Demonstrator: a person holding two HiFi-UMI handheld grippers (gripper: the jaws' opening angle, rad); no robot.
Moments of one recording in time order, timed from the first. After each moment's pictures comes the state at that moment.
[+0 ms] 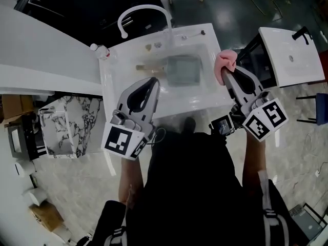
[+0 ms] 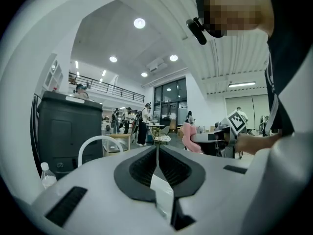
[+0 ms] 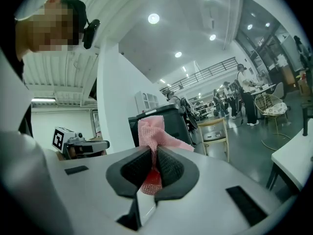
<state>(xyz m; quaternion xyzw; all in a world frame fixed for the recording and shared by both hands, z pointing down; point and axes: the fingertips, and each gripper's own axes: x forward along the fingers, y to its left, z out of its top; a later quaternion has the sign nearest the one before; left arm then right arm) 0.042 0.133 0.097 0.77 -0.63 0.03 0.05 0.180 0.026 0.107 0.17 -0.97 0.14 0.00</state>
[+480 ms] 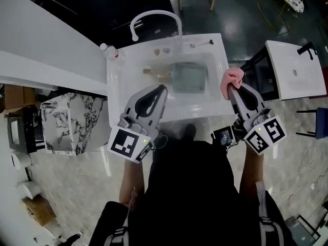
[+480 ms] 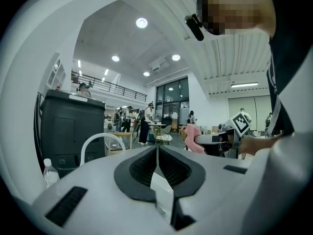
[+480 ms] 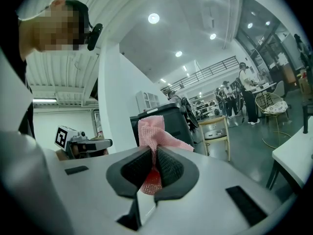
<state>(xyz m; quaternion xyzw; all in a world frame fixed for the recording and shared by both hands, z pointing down) 0.034 0.137 0.100 0.76 -0.64 0.03 0.06 0.179 0.037 0.114 0.17 -0.98 0.15 0.01</state>
